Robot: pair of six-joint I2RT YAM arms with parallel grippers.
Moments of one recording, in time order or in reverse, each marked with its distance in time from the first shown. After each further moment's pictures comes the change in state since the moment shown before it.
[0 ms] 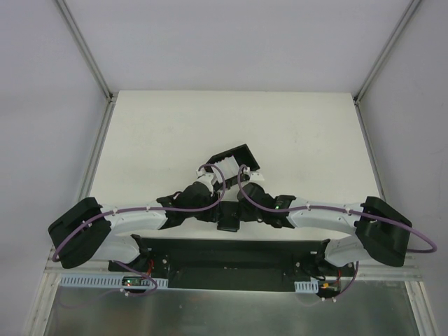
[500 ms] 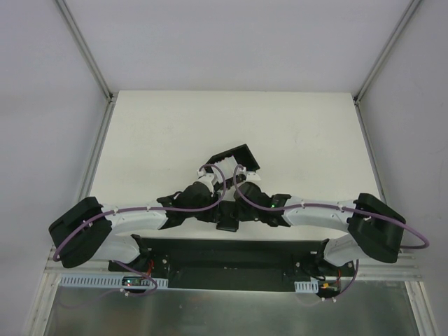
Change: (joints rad) left arm 0.000 0.006 0.000 0.008 0.021 0.000; right arm 0.000 0.053 0.023 0.024 -0.026 -0.001
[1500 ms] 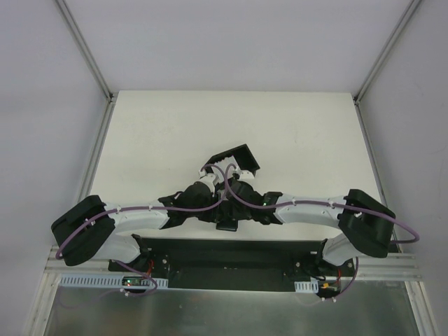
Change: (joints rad) left arm 0.000 0.024 0.000 0.032 0.025 0.004; right arm 0.025 0.080 0.081 -0.031 0.027 -0.005
